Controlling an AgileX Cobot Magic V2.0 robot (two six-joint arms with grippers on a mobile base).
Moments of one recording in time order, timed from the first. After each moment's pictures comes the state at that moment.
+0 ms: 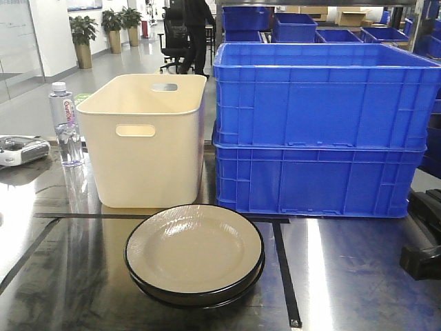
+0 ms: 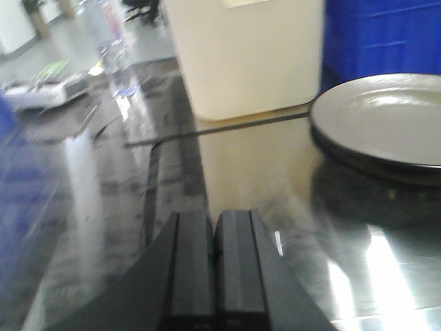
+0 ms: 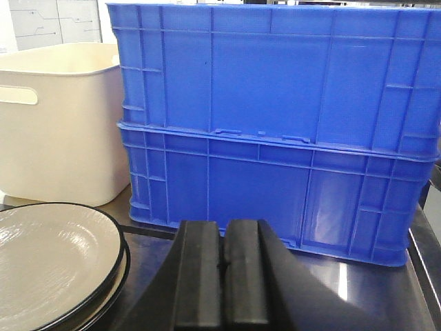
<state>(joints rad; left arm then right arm) 0.10 0.45 -0.47 -0.43 0.36 0.46 0.26 0.86 -0.71 1.69 -0.07 -1.67</state>
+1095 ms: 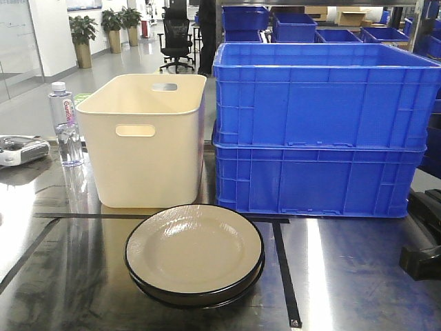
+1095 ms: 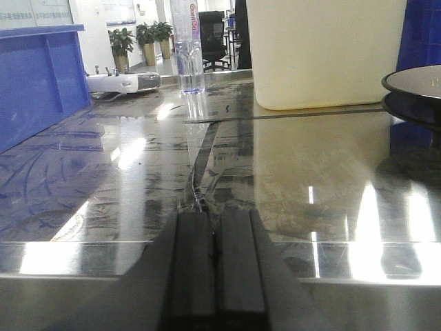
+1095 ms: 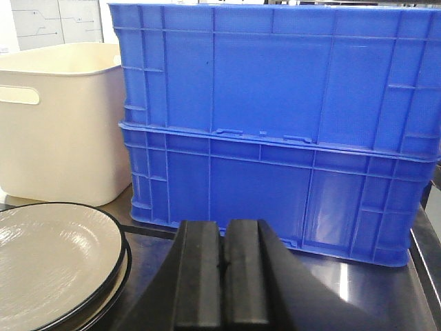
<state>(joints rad) 0.10 -0.01 0.03 -0.14 0.08 0.14 0.26 0.86 -0.71 1.69 -0.07 -1.67</state>
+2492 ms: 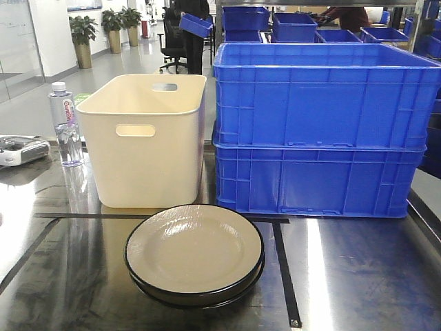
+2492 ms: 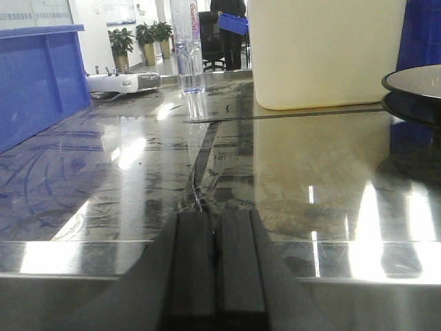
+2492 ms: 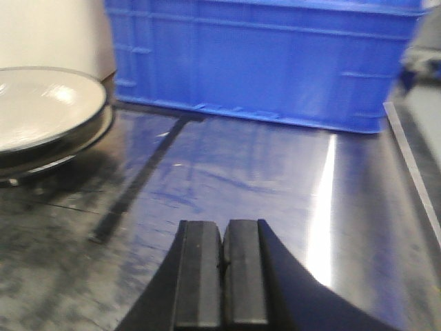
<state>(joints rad) 0.10 -0.01 0.03 -0.14 0.08 0.14 0.18 0.51 -0.31 -0.21 0.08 0.20</state>
